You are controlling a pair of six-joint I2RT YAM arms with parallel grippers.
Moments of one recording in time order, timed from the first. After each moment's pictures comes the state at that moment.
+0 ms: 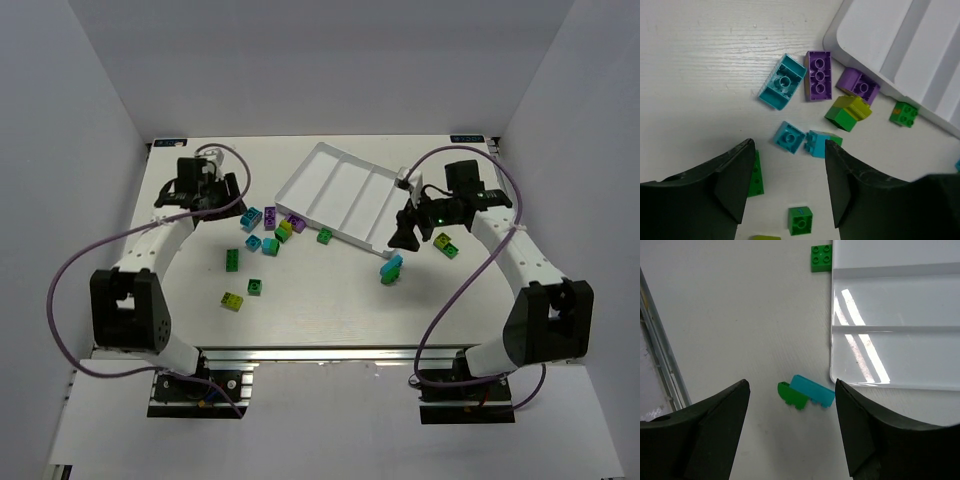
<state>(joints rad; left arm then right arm) -0.06 1.49 1.14 -0.41 0.20 -0.25 0.18 1.43 1.17 -0.74 -0.83 -0.68</state>
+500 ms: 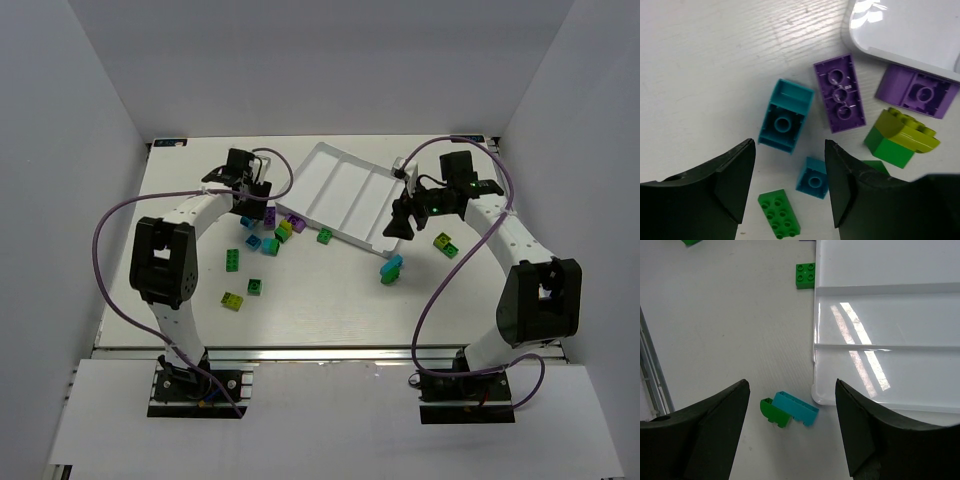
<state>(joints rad) -0.24 1.90 1.42 -0.50 -0.04 0.06 0.18 1.56 1.25 -0.67 -0.86 -0.66</state>
